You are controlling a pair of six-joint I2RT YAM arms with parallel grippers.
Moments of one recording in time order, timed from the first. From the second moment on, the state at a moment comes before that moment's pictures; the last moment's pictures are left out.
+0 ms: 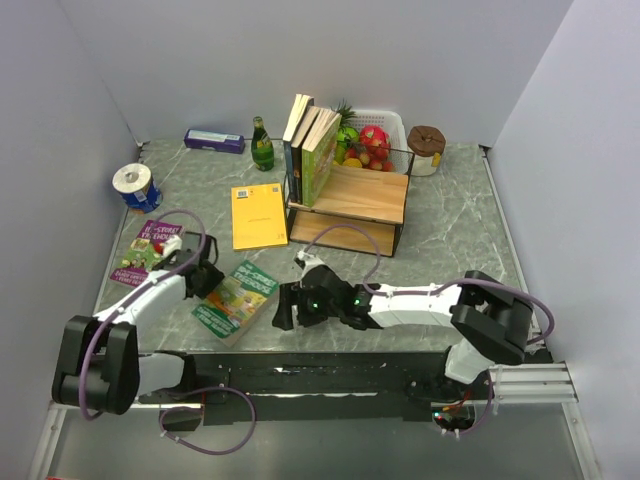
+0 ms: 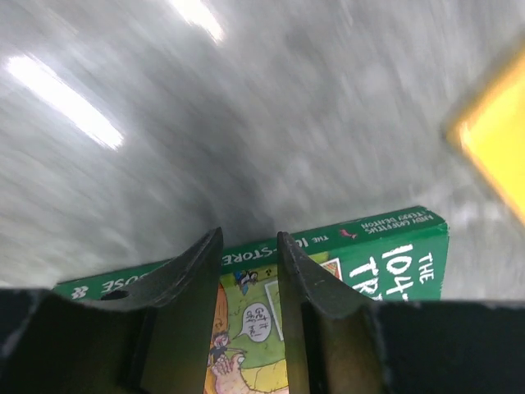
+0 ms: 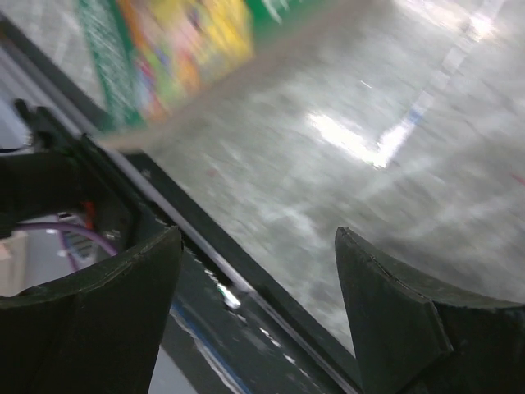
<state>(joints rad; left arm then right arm) -0.15 1.23 0.58 -0.42 -0.24 -0.98 1.11 1.56 0.75 0.11 -0.03 0.83</state>
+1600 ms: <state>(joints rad) -0.55 0.86 0.38 -0.49 -0.24 -1.21 1.06 1.74 0.86 0.11 -0.07 1.06</state>
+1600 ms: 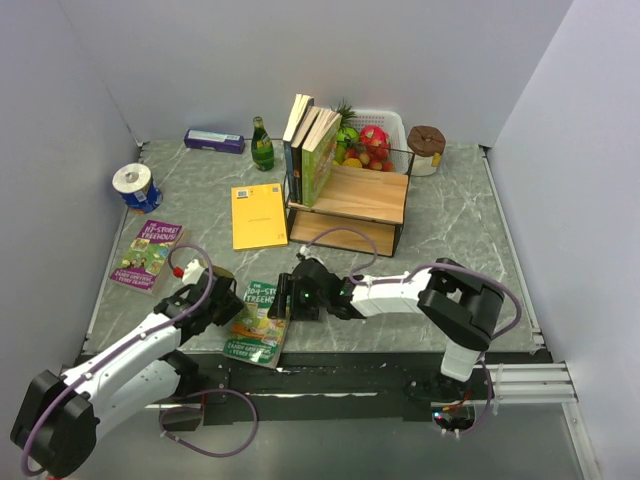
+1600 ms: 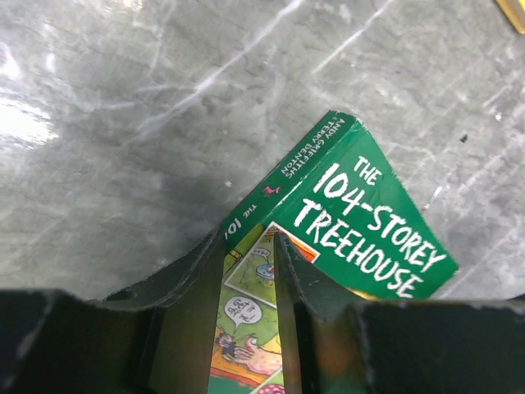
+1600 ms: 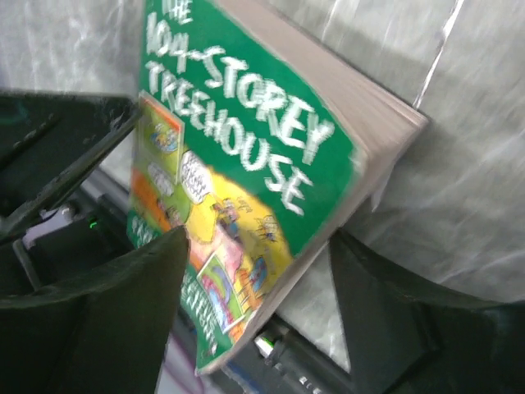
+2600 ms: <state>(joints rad) -0.58 0.74 0.51 -0.63 -0.34 -1.19 1.12 1.59 0.86 0.05 -0.02 0.82</state>
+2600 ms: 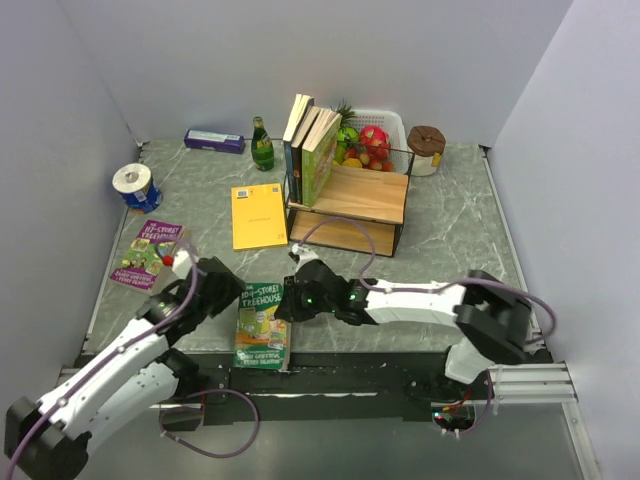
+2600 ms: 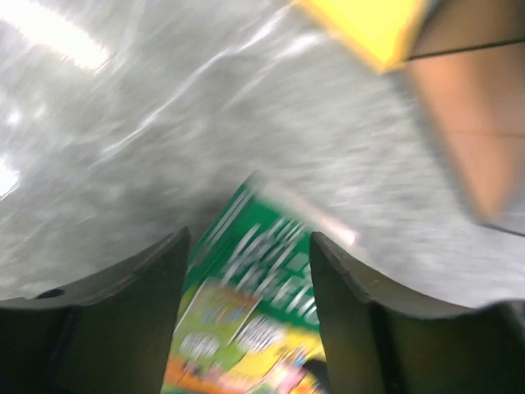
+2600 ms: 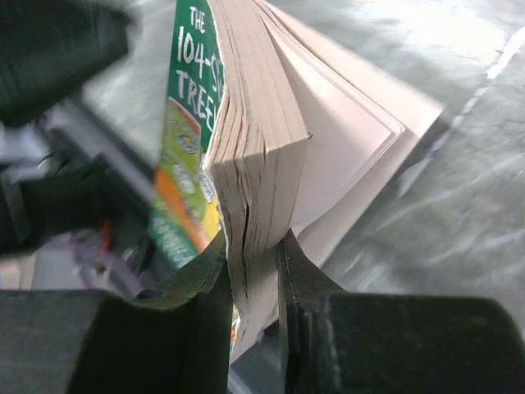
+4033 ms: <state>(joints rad) -0.58 0.33 0.49 -0.07 0.44 -0.90 1.02 1.04 1.21 -0.73 -0.26 0.39</state>
